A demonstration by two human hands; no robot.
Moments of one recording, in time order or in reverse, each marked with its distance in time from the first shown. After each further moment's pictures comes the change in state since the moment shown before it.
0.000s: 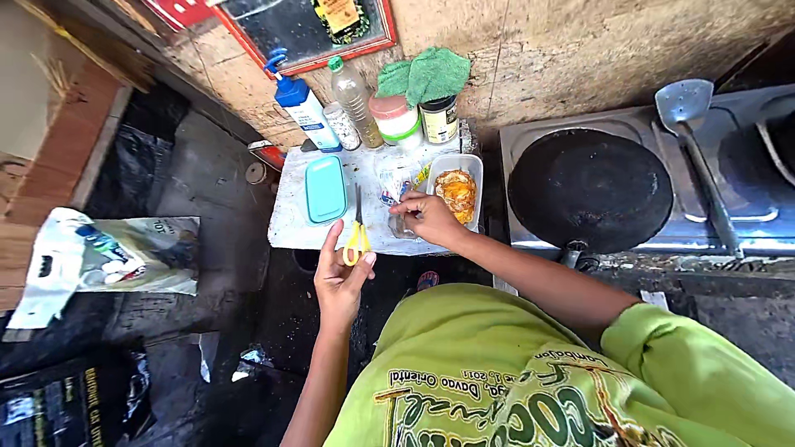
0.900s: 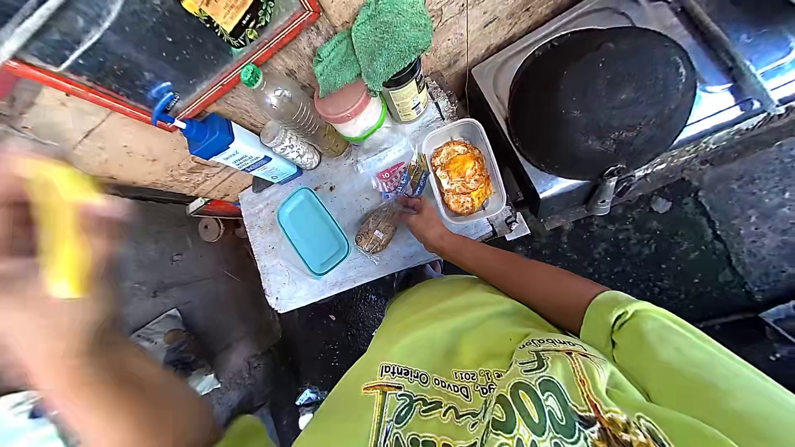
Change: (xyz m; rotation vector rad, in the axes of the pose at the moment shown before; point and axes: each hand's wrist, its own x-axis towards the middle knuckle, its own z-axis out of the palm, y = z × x) left_hand 0.312 0.068 -0.197 0.866 -0.411 0.163; right_hand 0.058 0.065 0.093 0.457 0.480 0.804
